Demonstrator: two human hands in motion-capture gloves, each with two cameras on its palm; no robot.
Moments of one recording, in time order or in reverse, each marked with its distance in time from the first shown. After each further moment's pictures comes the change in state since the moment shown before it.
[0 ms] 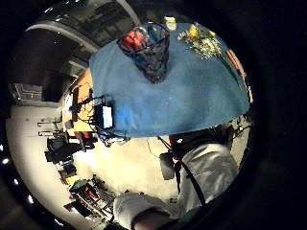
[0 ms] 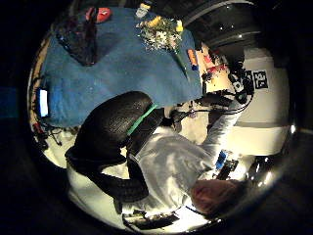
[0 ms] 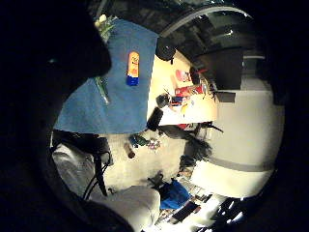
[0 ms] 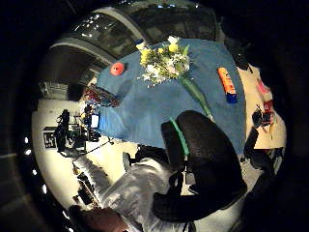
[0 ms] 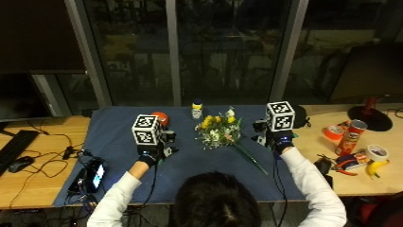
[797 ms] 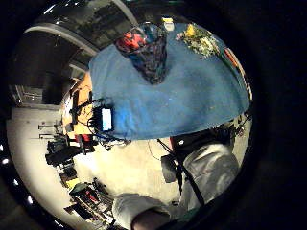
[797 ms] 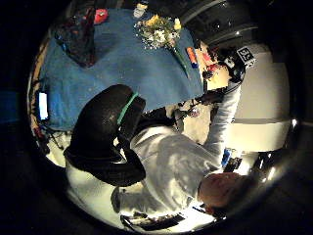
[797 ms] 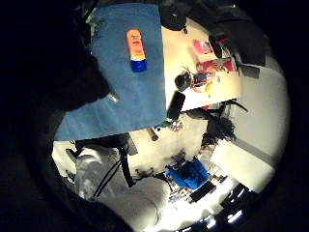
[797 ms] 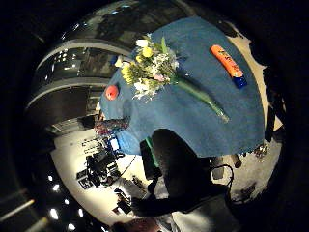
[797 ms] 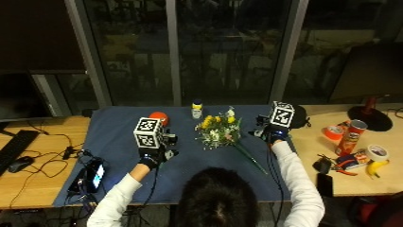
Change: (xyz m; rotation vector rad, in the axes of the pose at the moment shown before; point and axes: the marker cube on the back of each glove) left arm 0.003 -0.002 0.018 0.006 -0.025 0.021; right arm 0.034 -0.099 0.078 -0.292 -0.256 0.307
